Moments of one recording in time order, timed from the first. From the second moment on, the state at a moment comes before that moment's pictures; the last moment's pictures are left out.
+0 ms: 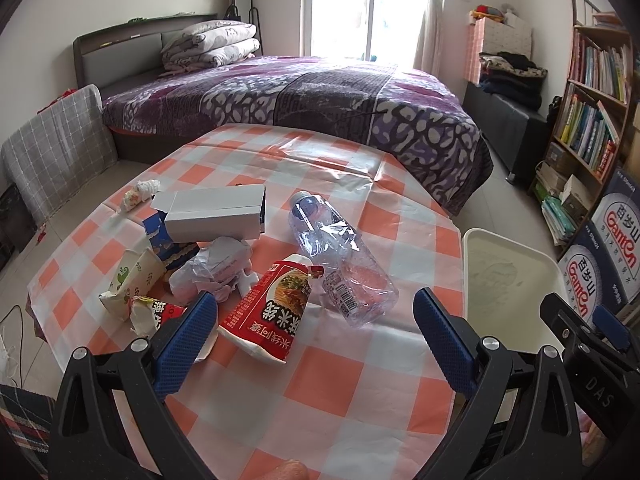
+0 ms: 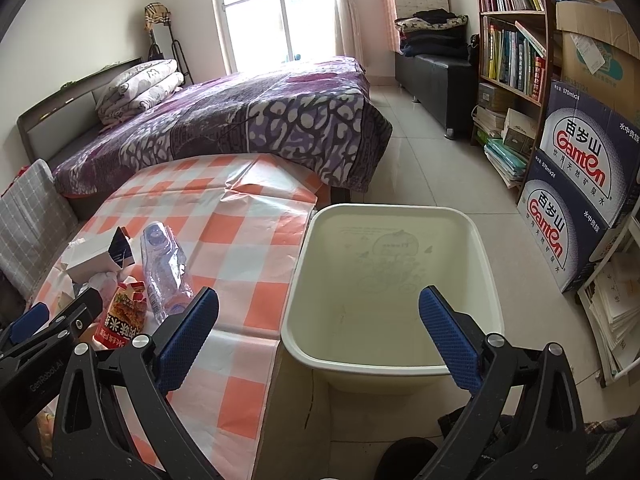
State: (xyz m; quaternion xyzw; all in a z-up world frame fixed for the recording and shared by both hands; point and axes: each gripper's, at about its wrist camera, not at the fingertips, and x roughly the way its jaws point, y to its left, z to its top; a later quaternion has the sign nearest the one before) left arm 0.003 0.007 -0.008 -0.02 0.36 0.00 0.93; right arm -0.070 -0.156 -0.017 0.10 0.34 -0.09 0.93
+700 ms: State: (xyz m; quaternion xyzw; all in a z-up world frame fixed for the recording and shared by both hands) left arm 0.003 0.009 -0.011 -0.02 0.36 0.00 0.93; right arm -0.070 -0.154 -0.018 0.10 0.34 -0.09 0.93
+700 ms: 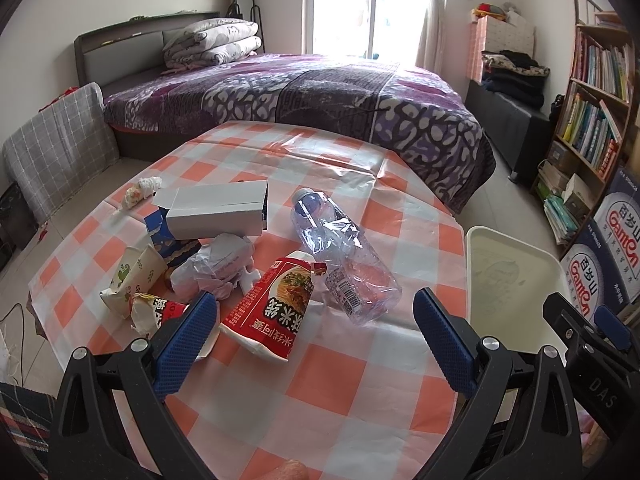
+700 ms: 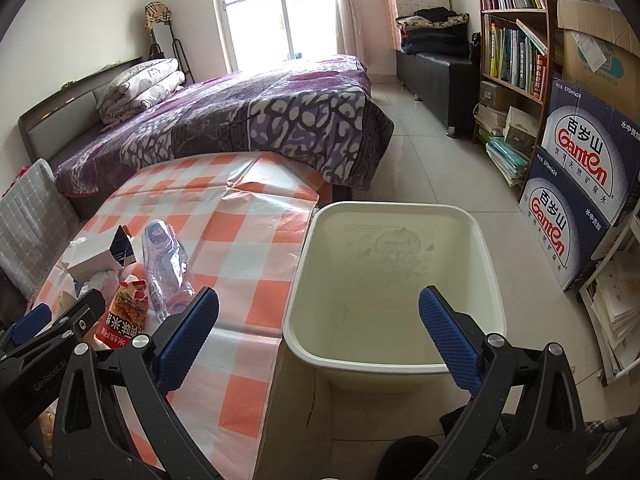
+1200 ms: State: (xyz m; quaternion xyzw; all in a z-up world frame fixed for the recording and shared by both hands) left arm 0.002 0.013 -0.015 -0.02 0.36 0.00 0.93; right arm -0.070 -0.153 -0.020 0.10 0.34 -0.09 0.93
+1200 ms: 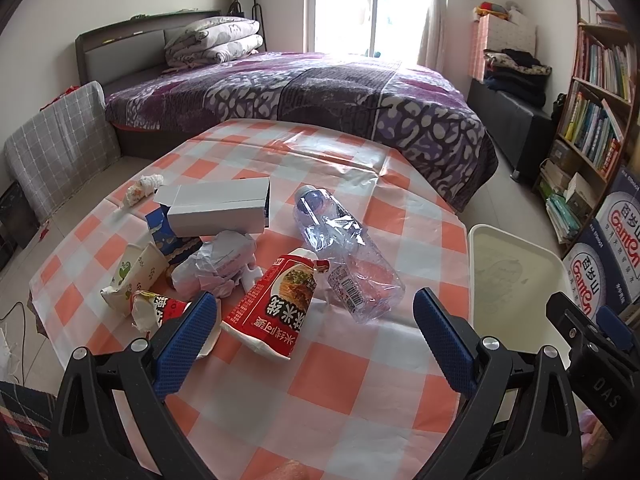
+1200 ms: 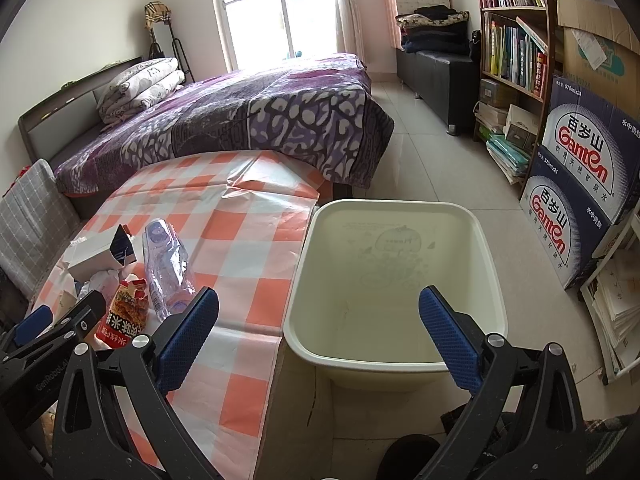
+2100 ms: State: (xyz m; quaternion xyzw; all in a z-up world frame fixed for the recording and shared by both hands) left arm 0.093 0.133 -0.011 -0.03 0.49 0.07 0.87; right arm 0.006 -0.112 0.006 0.10 0.43 -0.01 0.90
